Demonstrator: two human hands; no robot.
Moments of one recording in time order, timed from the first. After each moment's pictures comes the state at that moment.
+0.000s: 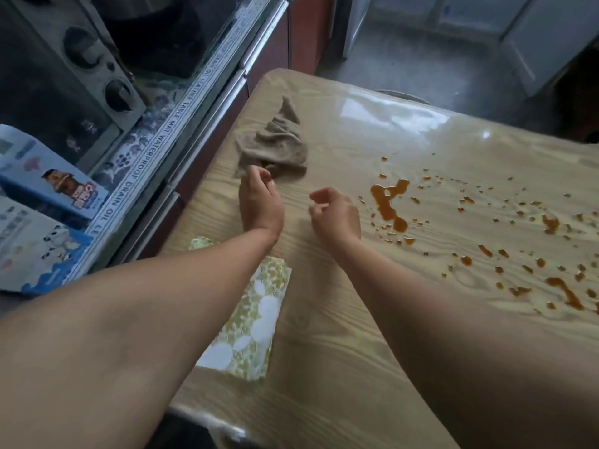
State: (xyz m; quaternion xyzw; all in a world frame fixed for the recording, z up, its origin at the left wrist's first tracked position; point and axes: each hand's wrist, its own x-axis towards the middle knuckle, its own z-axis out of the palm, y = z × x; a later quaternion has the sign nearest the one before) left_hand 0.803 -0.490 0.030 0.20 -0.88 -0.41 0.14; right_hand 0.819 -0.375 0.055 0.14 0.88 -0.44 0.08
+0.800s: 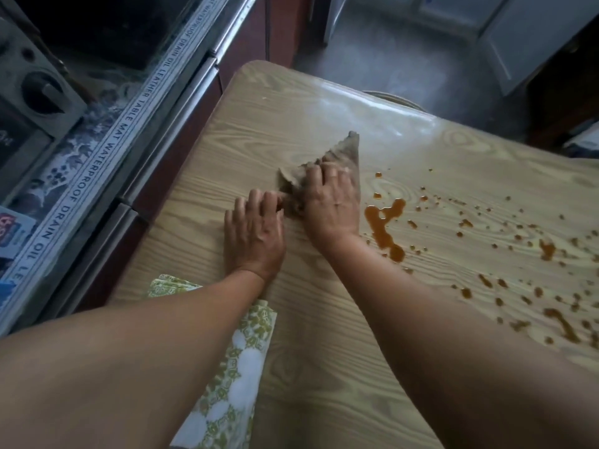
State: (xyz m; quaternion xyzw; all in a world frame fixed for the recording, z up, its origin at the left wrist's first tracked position) left_hand 0.793 -0.484 -0.013 0.04 -0.98 -0.08 0.17; right_hand 0.745 -0.370 0.030 -0.03 1.00 -0.06 0.00
